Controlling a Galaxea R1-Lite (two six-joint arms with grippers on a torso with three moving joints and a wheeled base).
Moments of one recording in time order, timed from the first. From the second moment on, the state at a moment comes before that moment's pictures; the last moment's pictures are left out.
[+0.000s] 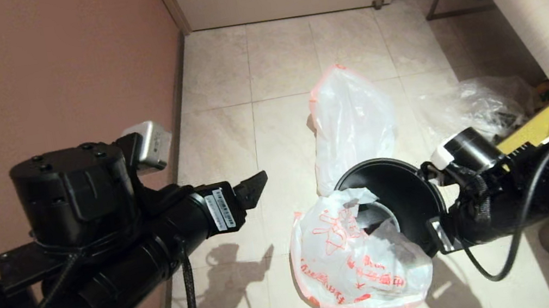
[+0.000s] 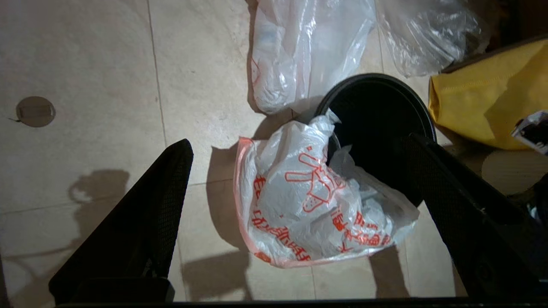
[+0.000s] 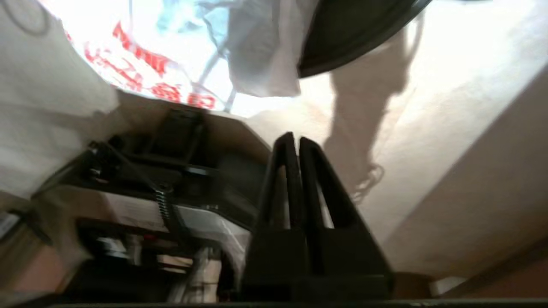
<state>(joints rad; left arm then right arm) -0.76 1.47 -0.73 -0.52 0.39 -0.28 0.45 1.80 -1.05 0.29 -0.11 0.26</state>
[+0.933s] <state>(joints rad) -1.12 1.75 -1.06 -0.34 0.18 -0.57 0.55 1.64 -1.02 0.20 -0.13 0.29</state>
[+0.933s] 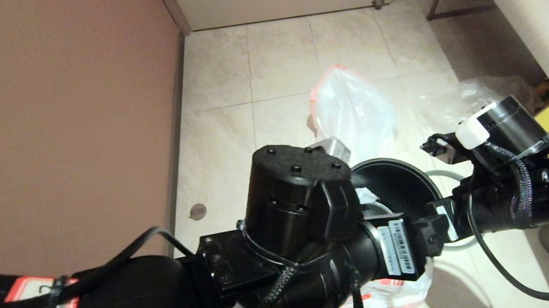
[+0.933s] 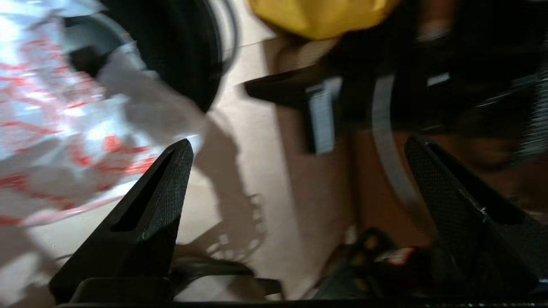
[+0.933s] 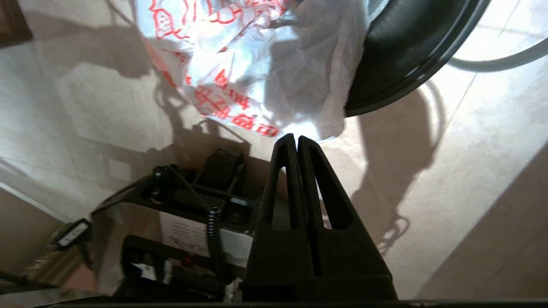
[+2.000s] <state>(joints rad) -1.18 1.78 -1.43 0.07 0.30 -0.68 0.53 1.57 -0.83 -0.08 -0.12 0.32</state>
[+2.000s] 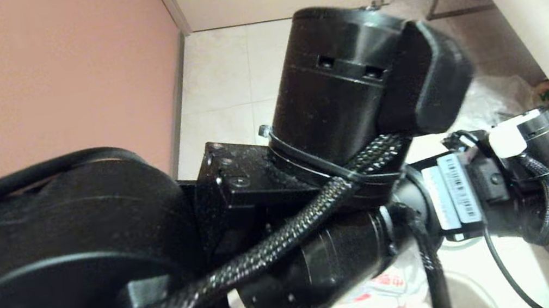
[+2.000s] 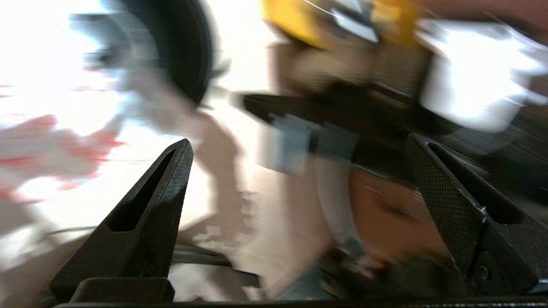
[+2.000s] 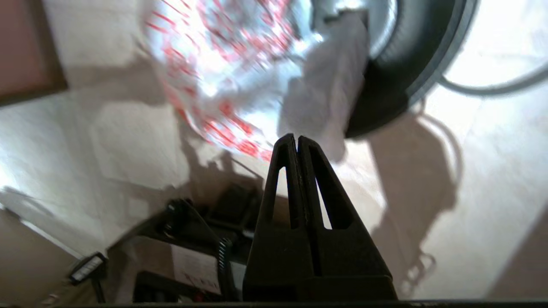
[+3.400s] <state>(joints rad) -0.89 1.60 -1.31 0.36 0.46 -0.53 0.13 2.05 -0.49 -0.52 0.41 -0.06</state>
